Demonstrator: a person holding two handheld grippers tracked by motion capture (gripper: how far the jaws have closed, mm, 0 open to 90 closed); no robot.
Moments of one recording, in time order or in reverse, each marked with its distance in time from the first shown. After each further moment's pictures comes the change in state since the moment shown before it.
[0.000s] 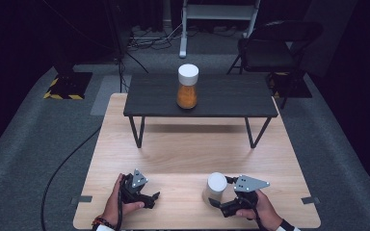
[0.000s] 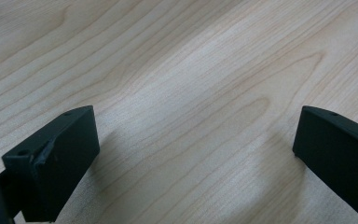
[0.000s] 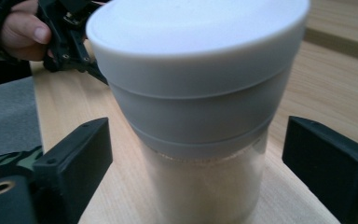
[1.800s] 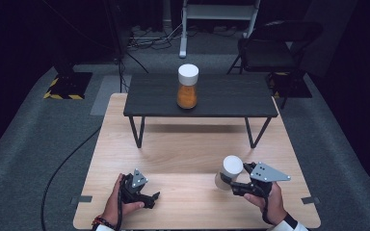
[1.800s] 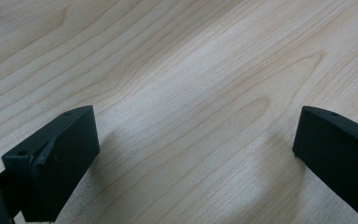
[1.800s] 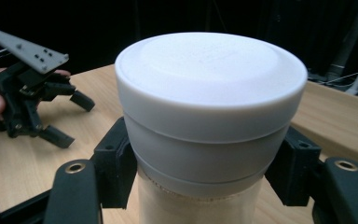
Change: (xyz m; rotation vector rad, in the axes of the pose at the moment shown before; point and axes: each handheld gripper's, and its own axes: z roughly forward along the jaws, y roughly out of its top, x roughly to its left) left arm 0.000 0.000 0.000 0.000 -0.001 0.000; right arm 0.003 0.019 -0.035 -0.167 -0.180 -0.039
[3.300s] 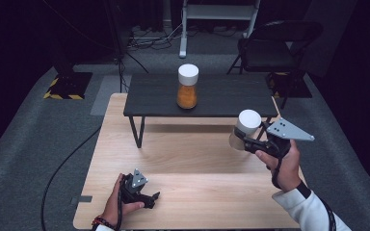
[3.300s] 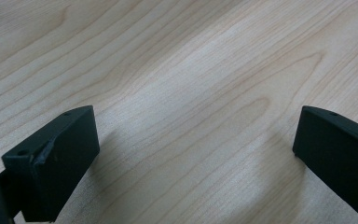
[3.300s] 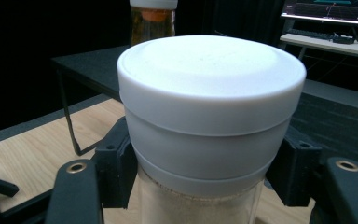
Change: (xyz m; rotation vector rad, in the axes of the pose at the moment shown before) left arm 0.000 0.000 0.000 0.001 0.000 0.001; right arm -0.015 0.112 -0.005 -0.061 -0.217 -0.026
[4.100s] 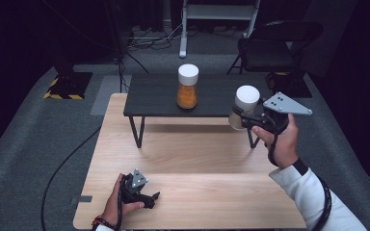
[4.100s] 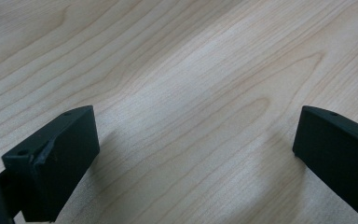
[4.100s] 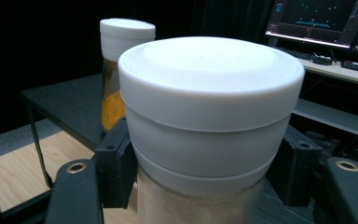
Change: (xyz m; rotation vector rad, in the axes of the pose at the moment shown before) left arm 0.000 0.000 0.000 0.000 0.000 0.000; right arm -0.008 0.045 0.027 -0.030 -0.051 -0.039
